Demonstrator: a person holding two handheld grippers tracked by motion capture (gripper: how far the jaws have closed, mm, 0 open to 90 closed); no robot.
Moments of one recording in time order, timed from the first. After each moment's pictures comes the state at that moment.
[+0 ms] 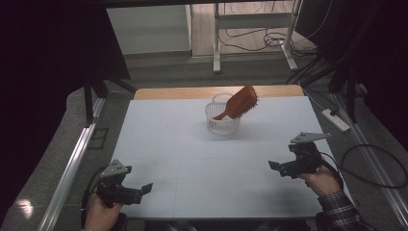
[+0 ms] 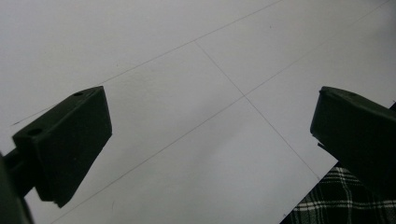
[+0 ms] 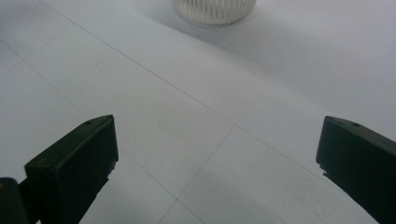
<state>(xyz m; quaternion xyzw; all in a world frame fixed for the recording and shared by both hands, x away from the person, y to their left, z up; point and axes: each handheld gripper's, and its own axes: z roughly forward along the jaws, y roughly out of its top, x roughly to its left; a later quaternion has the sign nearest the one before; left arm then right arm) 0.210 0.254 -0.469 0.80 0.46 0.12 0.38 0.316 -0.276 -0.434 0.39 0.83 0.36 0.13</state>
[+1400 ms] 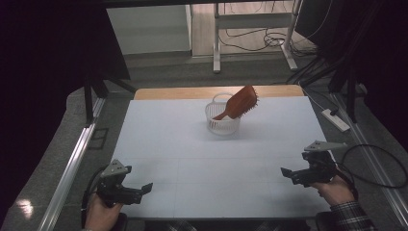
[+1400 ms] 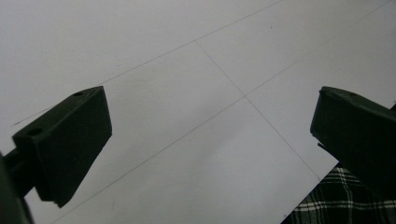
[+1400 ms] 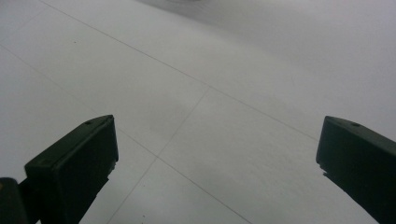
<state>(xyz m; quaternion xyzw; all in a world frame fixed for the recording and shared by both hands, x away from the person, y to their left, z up) 0.211 0.254 -0.469 0.80 0.46 0.13 0.37 0.295 -0.308 -0.441 0.42 0.82 0.35 0.15</state>
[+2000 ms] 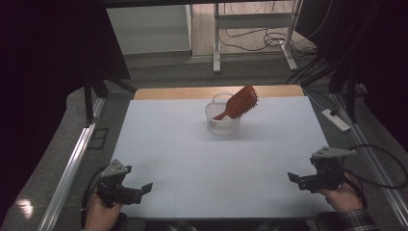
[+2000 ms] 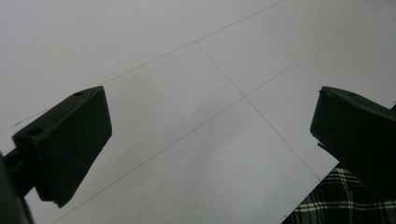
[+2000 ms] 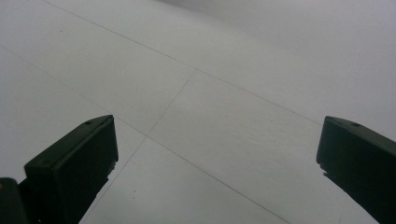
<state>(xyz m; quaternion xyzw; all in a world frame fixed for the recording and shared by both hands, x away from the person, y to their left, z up) 0.210 0.254 -0.468 0.80 0.46 0.13 0.38 0.279 -0.322 -0.441 0.44 0.82 0.34 0.16</state>
